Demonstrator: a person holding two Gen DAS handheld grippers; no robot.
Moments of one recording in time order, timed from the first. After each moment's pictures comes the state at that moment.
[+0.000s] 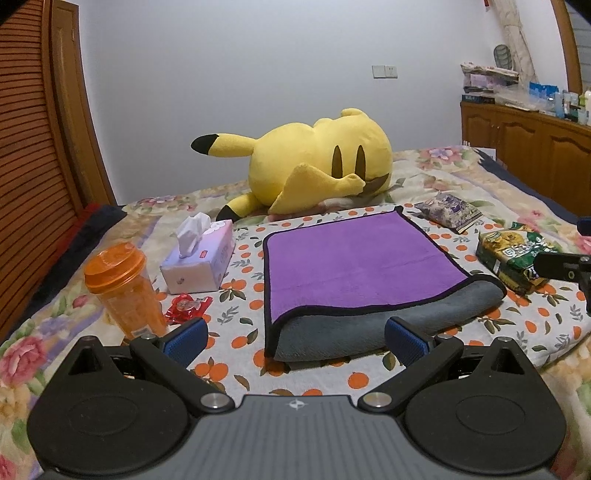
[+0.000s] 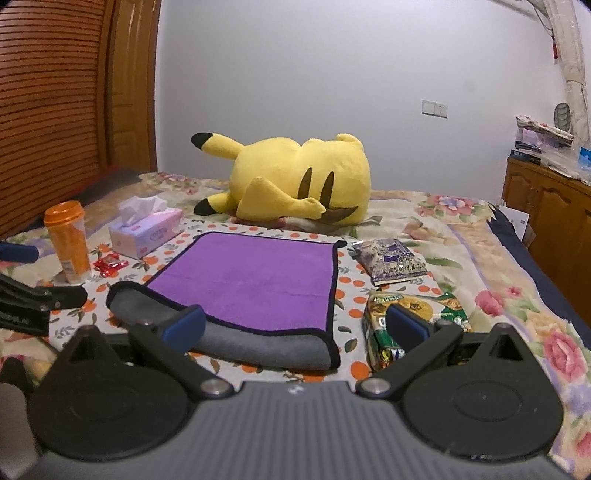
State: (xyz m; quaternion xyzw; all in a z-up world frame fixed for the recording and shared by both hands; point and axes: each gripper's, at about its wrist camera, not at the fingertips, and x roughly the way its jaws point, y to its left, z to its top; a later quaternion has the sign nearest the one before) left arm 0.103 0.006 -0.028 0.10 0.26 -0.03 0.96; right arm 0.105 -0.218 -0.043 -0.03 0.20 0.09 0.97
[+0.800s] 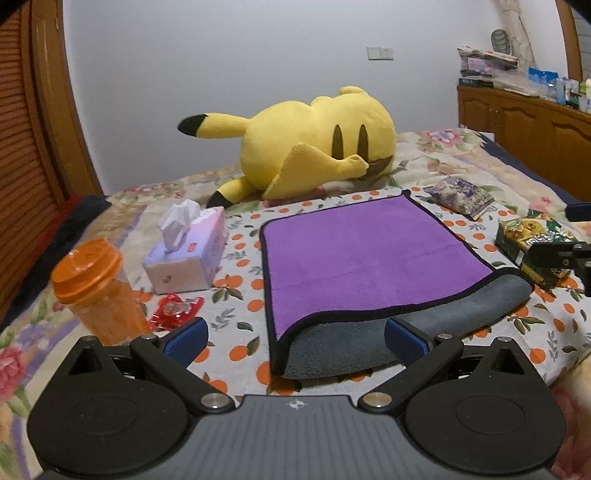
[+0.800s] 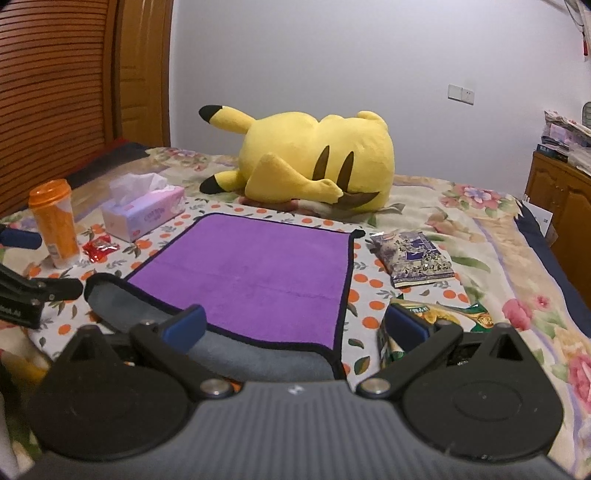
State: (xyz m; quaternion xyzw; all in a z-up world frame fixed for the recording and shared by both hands) left arm 0.157 0.023 -0.047 0.10 0.29 -0.05 0.95; right arm 0.162 -0.215 -0.055 -0.05 0.24 0.12 0.96
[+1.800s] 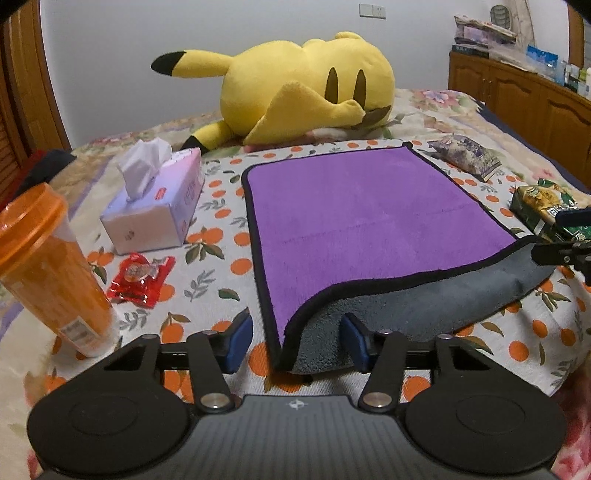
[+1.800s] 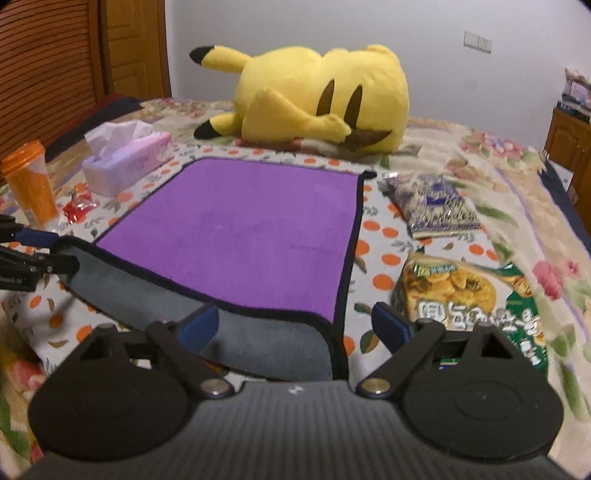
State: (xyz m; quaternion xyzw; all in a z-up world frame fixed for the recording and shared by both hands) left arm 0.211 0.045 -0.089 0.08 0.37 -0.09 0.92; right arm 0.211 -0.220 -0.094 -0.05 0.34 0.13 0.93
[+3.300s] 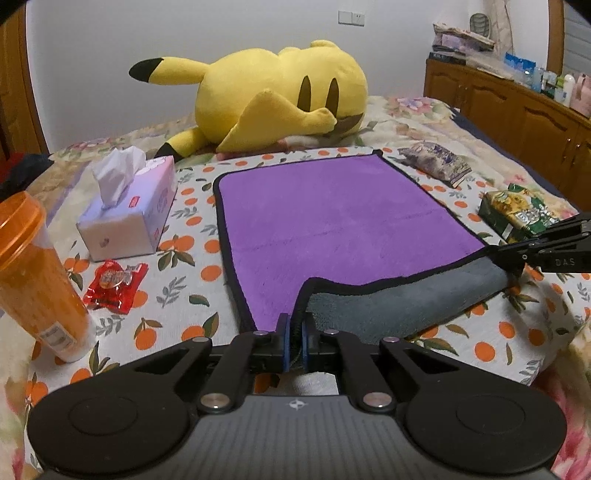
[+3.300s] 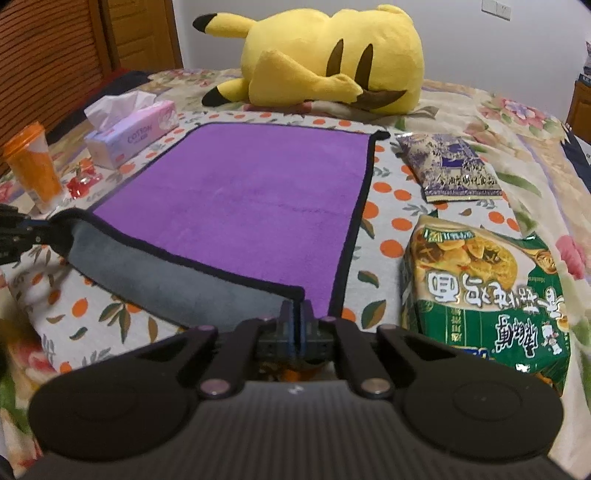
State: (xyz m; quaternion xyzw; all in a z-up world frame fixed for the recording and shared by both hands) left arm 0.204 0.038 -0.081 0.07 0.36 -0.13 0.92; right arm 0.225 -0.235 -0.105 -0.03 0.38 0.17 0.91
